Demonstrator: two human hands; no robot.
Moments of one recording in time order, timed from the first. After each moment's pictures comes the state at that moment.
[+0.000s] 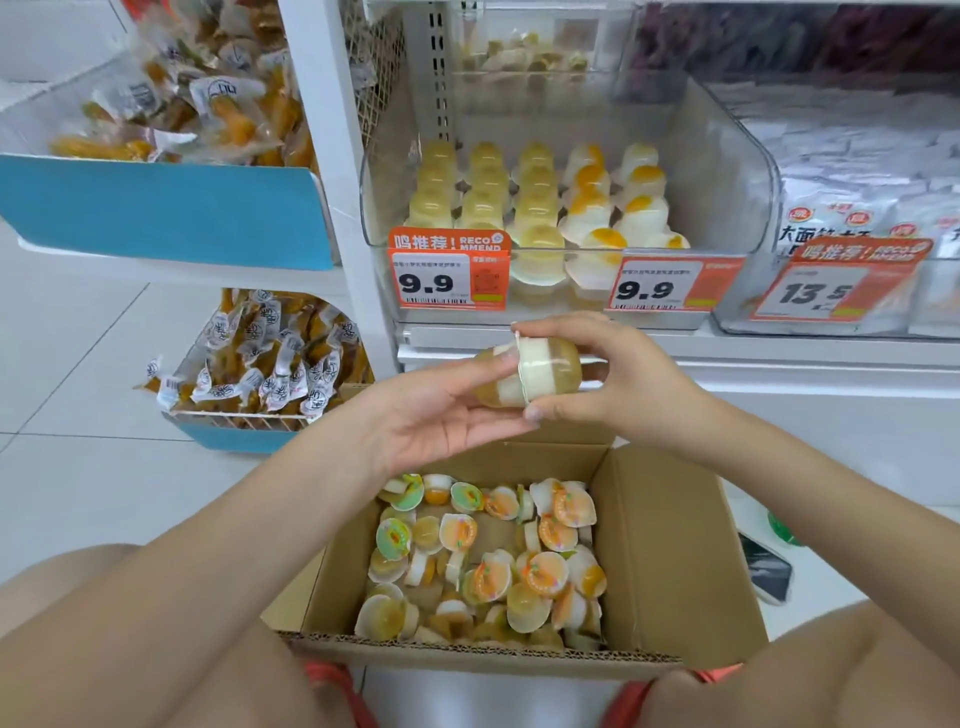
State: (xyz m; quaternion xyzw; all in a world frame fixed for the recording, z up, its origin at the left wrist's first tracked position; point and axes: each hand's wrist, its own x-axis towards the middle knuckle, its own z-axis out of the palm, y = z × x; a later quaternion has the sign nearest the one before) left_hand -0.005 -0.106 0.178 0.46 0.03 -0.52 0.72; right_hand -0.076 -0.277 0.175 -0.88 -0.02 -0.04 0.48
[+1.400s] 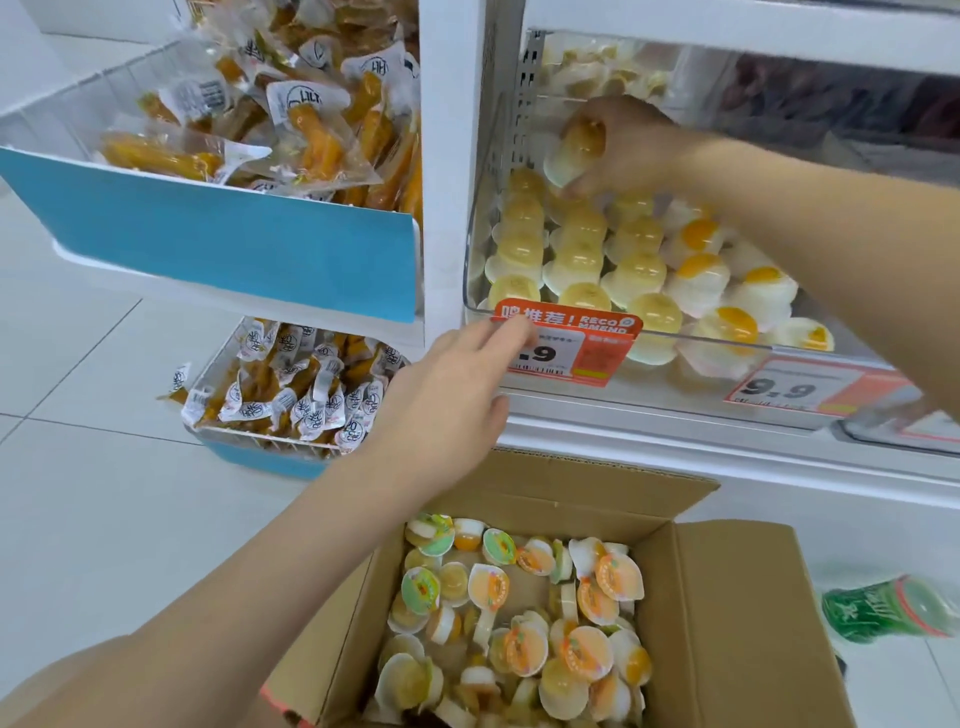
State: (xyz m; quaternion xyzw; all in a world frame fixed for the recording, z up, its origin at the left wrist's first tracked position) left_hand 0.076 -0.068 0.170 0.91 -0.37 0.06 0.20; right_hand 0.204 -0.320 0.257 -0.99 0.04 -0.05 0.16
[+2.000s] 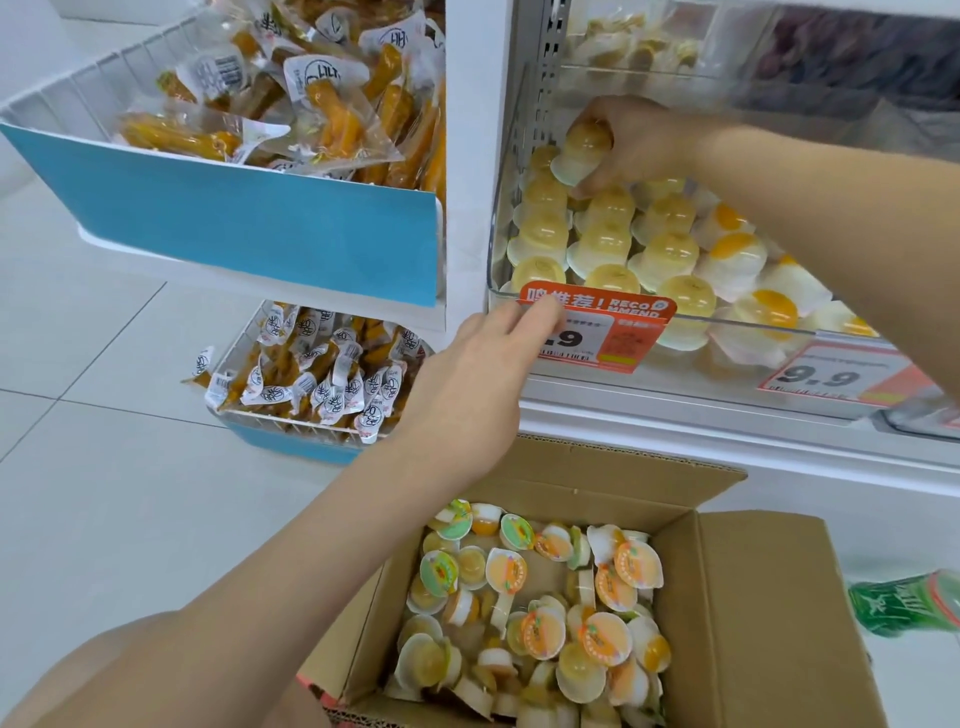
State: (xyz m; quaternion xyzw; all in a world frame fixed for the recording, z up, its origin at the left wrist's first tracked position) left_hand 0.075 -0.073 0.170 0.91 -0.35 0.06 0.20; right_hand 0.226 -0.321 0.238 -0.99 0.03 0.00 0.13
